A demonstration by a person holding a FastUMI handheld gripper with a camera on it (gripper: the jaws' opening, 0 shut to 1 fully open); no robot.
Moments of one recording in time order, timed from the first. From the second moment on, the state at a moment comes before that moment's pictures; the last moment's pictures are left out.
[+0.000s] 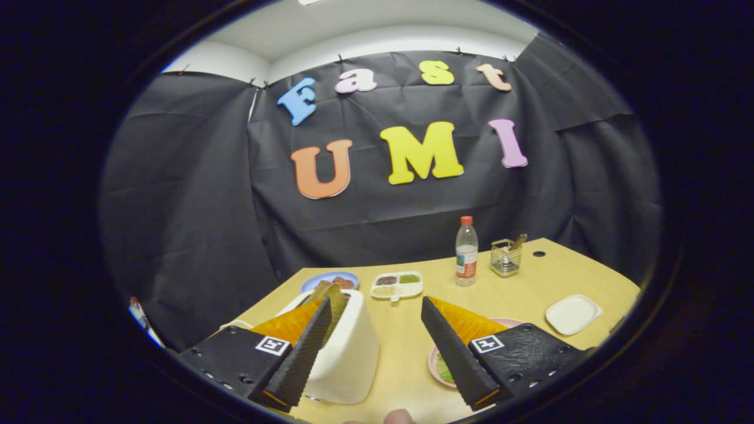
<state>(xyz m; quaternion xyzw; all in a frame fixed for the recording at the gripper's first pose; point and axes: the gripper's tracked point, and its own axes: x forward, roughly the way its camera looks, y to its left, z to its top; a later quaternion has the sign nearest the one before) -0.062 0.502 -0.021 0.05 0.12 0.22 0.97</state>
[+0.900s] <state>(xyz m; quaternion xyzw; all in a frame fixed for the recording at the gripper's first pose) -0.023 0.581 -0.066 0.02 0.22 0.20 0.95</state>
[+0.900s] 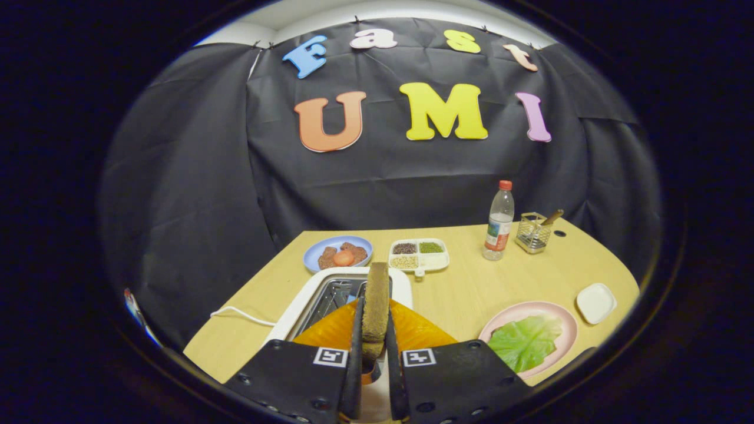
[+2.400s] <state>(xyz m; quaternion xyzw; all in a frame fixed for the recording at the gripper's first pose) 0.017 0.374 -0.046 0.13 0.16 0.14 0.97</state>
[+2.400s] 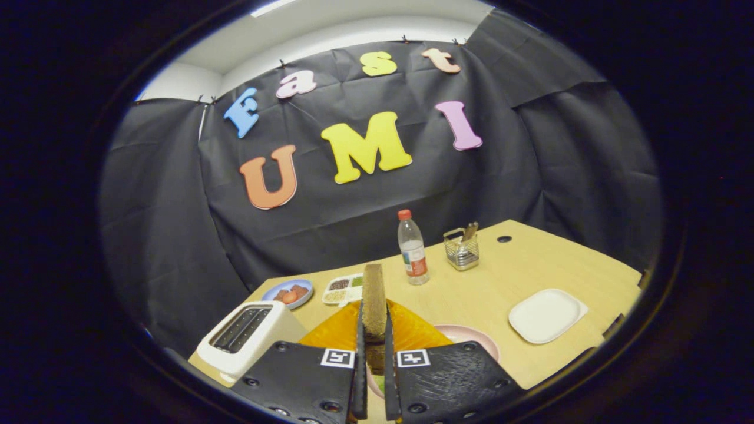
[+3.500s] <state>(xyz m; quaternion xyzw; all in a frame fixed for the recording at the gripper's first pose) 0.024 0.333 -0.157 0.15 0.24 0.12 0.95</state>
